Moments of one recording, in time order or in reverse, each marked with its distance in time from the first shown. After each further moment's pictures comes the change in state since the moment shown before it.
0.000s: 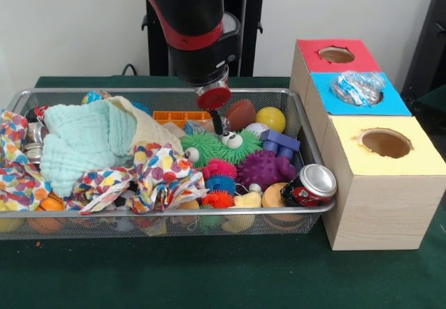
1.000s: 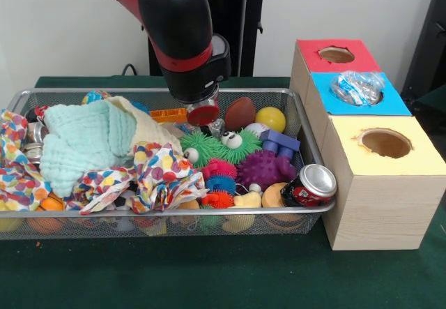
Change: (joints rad) arm -0.032 0.072 0.024 0.000 0.044 -0.053 0.000
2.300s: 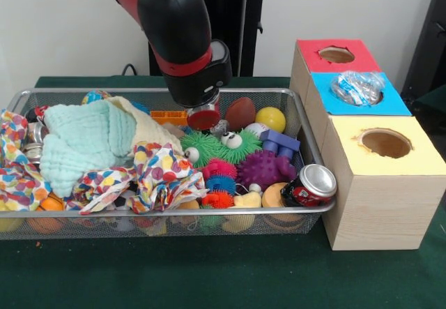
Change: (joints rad) arm -0.030 -0.006 0.052 0.045 0.055 -0.050 0.000
